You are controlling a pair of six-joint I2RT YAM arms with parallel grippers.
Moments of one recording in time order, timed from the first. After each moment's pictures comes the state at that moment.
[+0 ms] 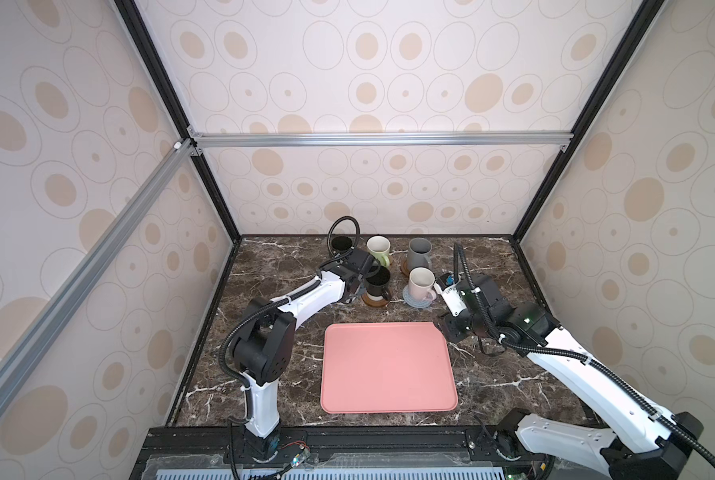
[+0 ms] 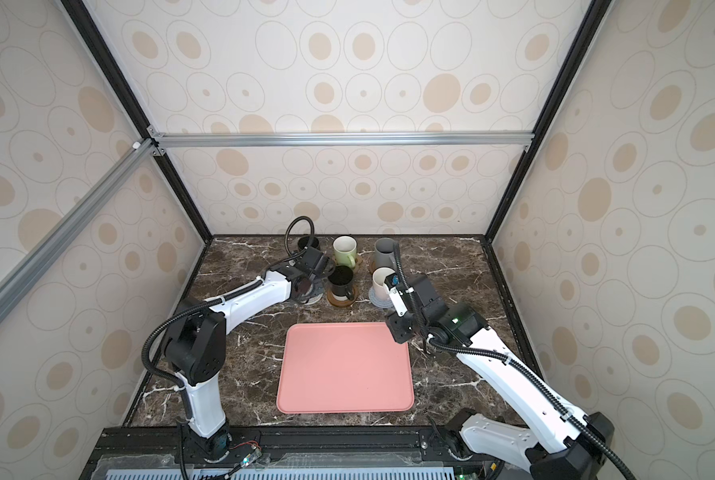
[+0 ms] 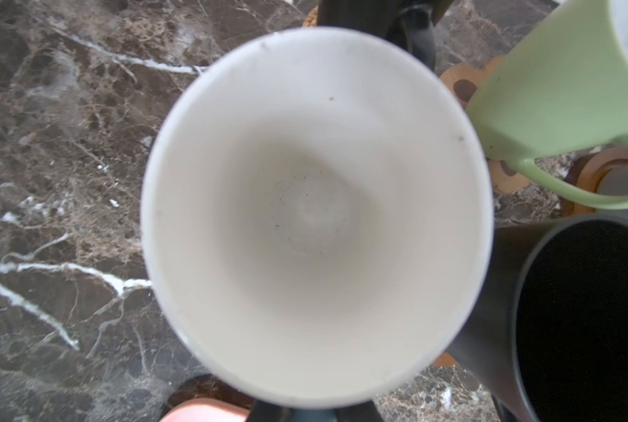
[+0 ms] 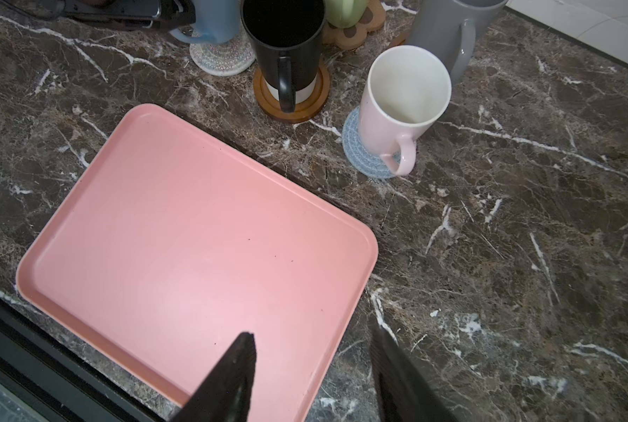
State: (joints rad) left arm -0.56 1.91 1.50 -0.68 -0.39 -0.88; right arm 0.62 1.09 1.12 -0.93 0.08 0.09
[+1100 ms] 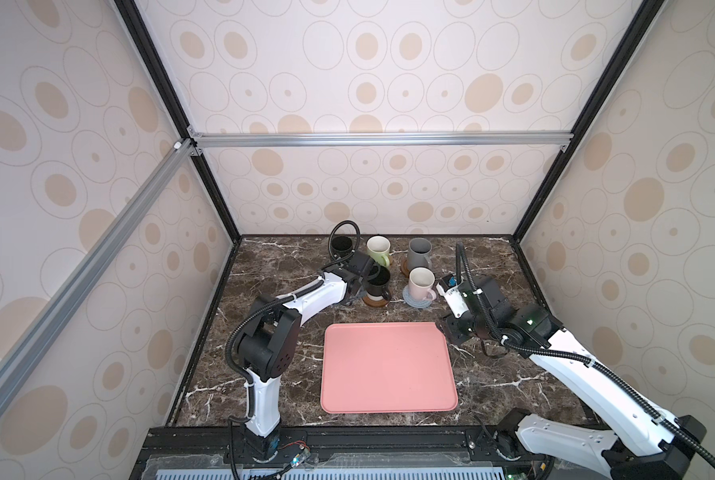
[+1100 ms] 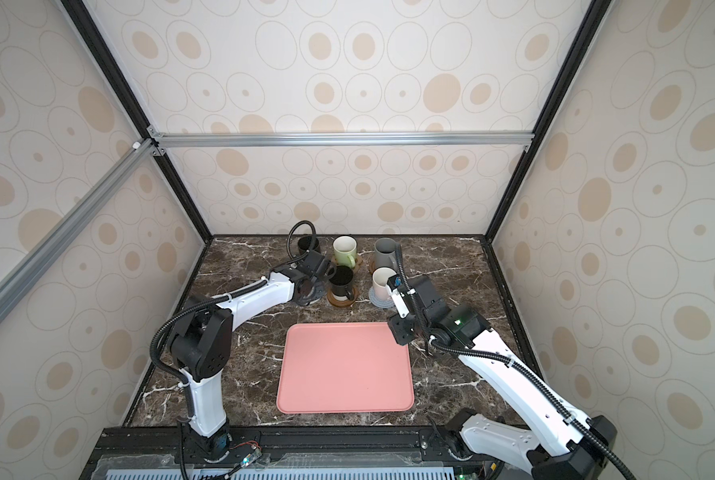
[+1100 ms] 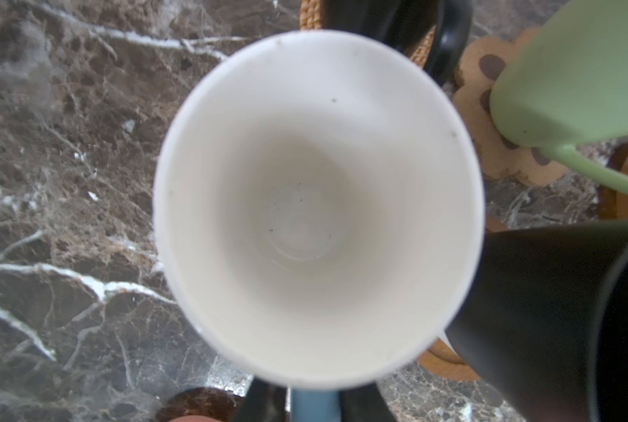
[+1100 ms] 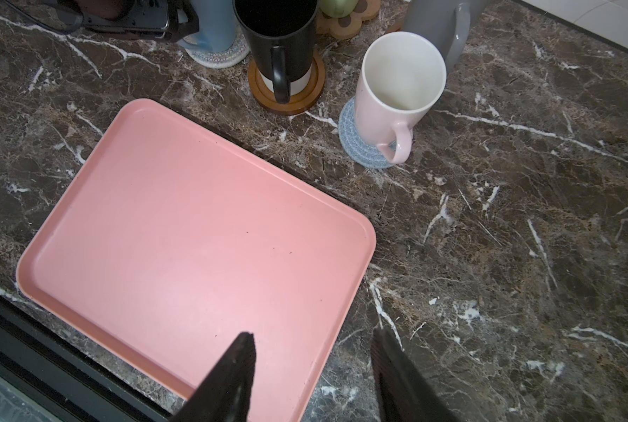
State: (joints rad) left arm -0.56 1.94 1.46 -0.64 -0.38 -0.89; right arm 0.62 1.08 1.12 -0.96 0.09 0.11
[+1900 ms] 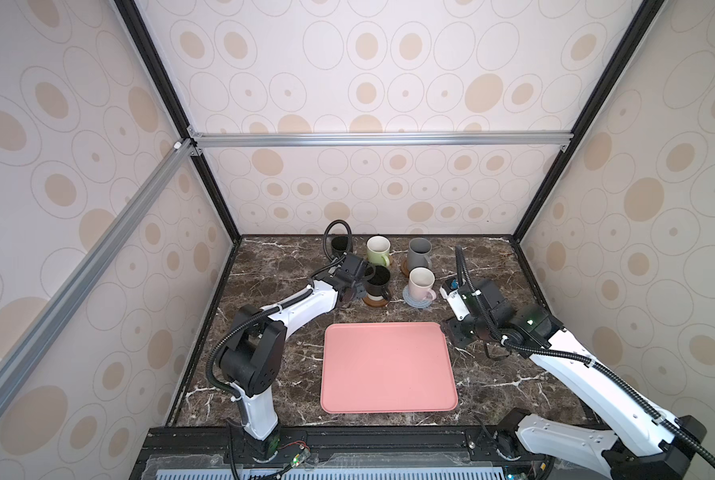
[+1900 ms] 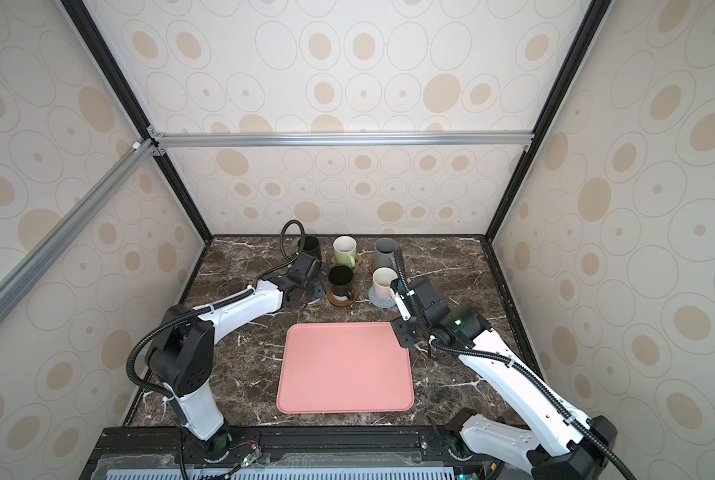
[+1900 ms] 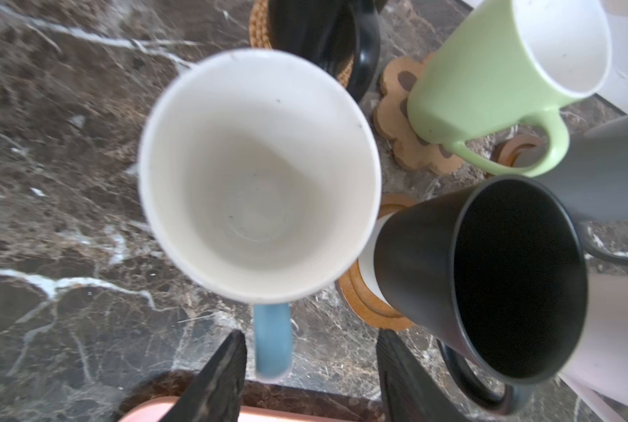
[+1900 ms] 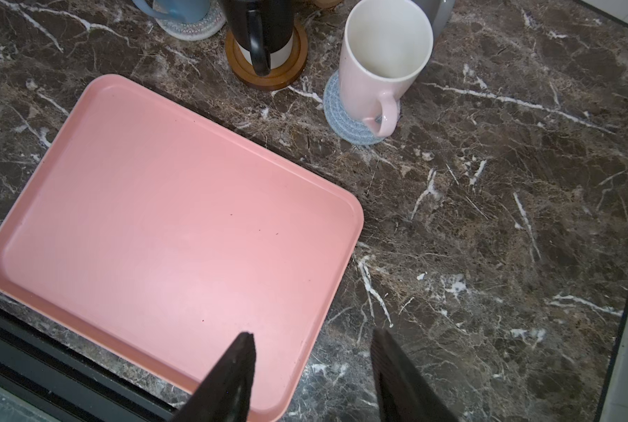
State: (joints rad) left arm -0.56 1.79 1.32 -0.49 -0.25 -0.87; right arm 0.62 1.08 1.12 -1.03 0.13 0.13
